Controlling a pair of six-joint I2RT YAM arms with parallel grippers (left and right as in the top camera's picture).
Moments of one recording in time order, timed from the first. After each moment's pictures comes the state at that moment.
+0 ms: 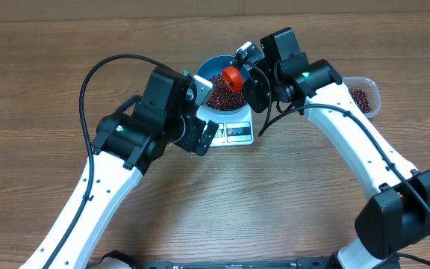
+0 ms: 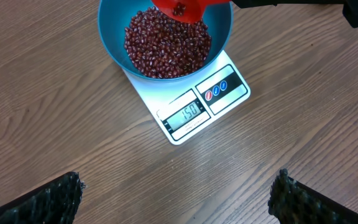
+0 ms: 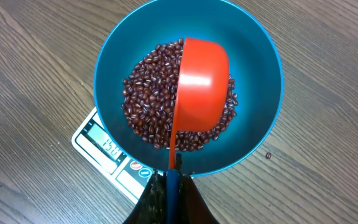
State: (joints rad) left arm -0.47 1.37 1.38 -0.97 0.04 0.06; right arm 0.41 1.78 1.58 -0.82 -0.19 -0.27
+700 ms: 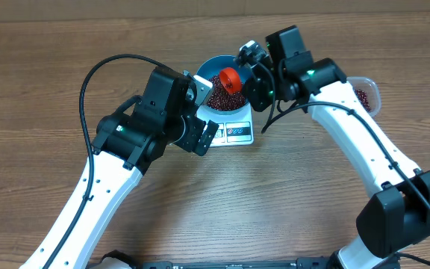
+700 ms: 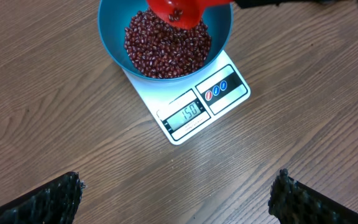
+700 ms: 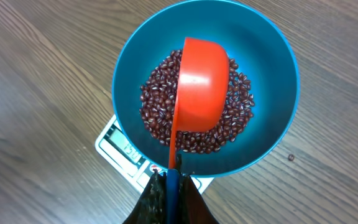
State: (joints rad) left arm -0.47 1.37 1.38 -0.97 0.04 0.06; right arm 0.37 1.78 1.58 -0.82 -0.31 -0.23
